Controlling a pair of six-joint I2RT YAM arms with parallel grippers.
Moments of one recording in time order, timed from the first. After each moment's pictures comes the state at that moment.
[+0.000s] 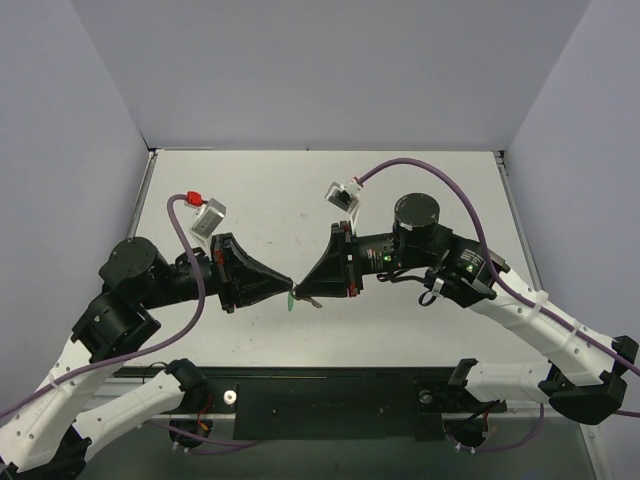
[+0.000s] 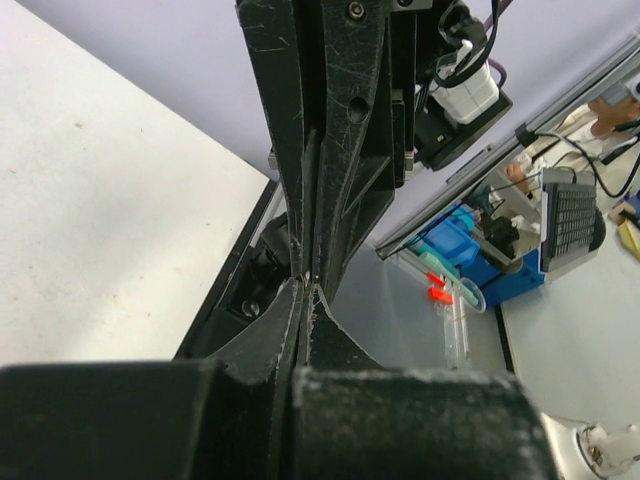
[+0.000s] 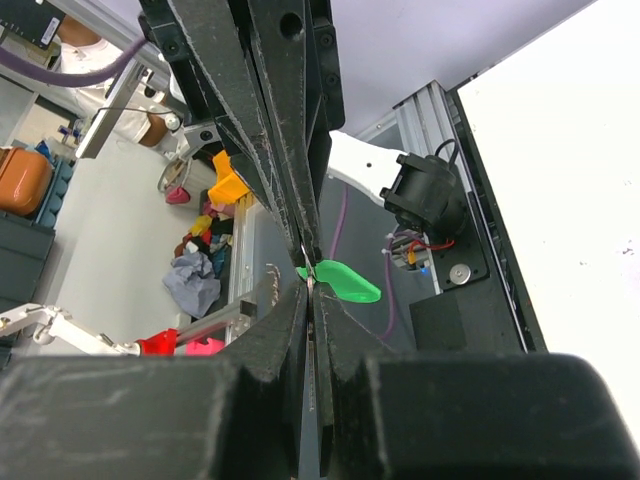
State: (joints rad) left arm -0.75 0.72 1.12 -0.33 0.57 -0.69; right arm 0.96 1.17 1.35 -0.34 -0.66 0.64
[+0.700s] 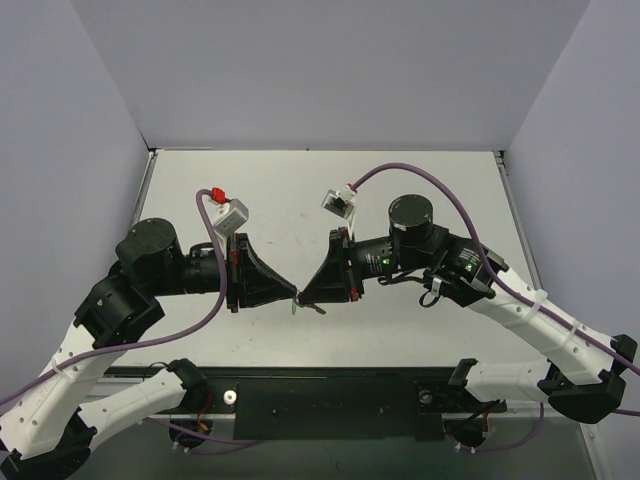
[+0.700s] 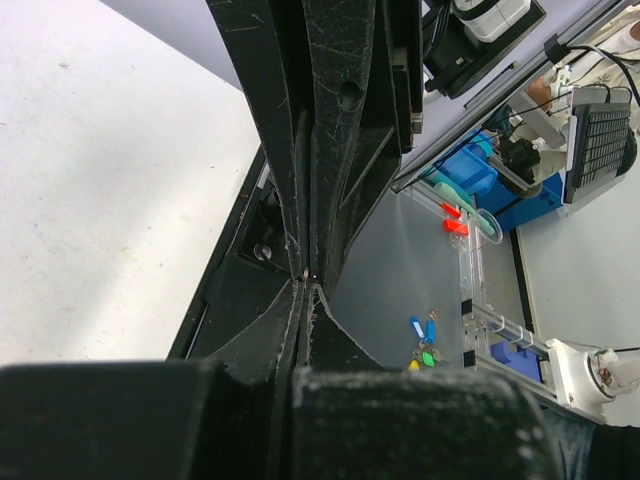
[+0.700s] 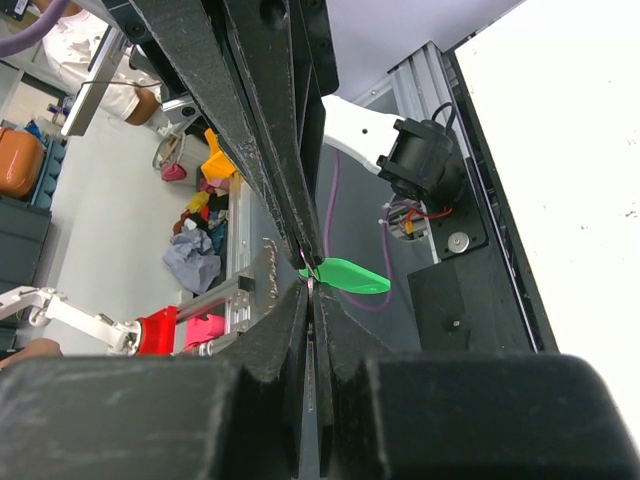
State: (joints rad) left arm -0.75 0.83 1.26 -0.56 0.68 -0.52; right arm 0.96 1.17 1.36 -0.43 -0.68 0.60
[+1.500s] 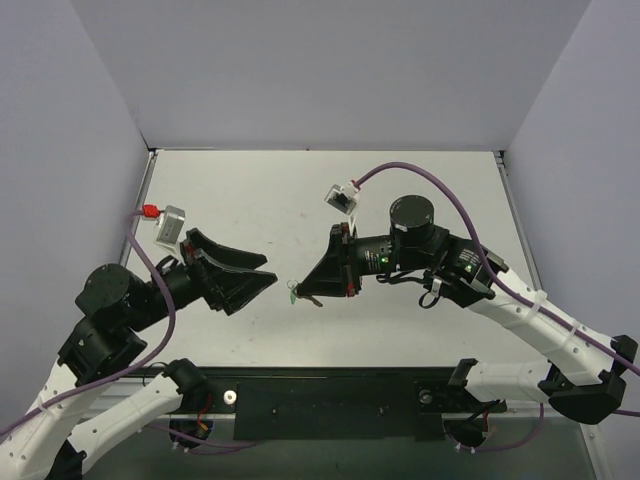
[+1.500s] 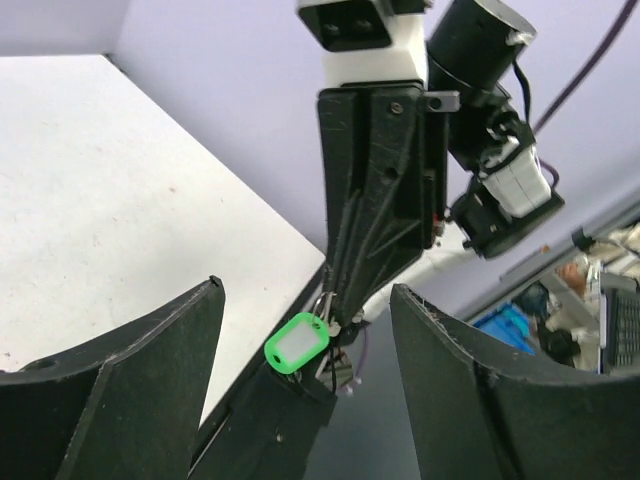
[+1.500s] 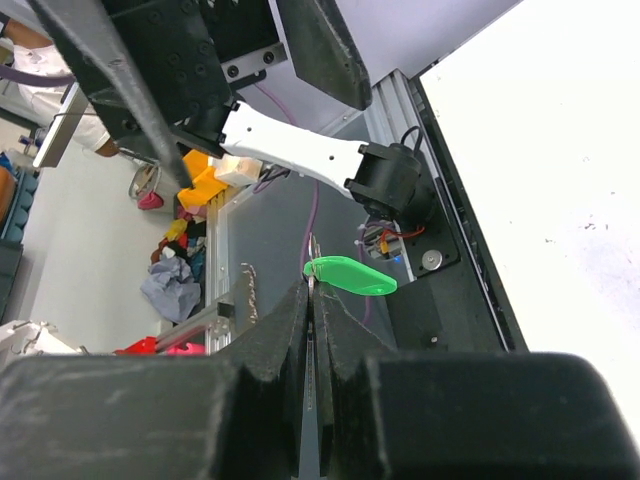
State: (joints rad) left arm -0.75 0.62 1.10 -0.36 0.33 -0.68; right arm 0.96 1.17 1.35 -0.41 -0.61 0.60
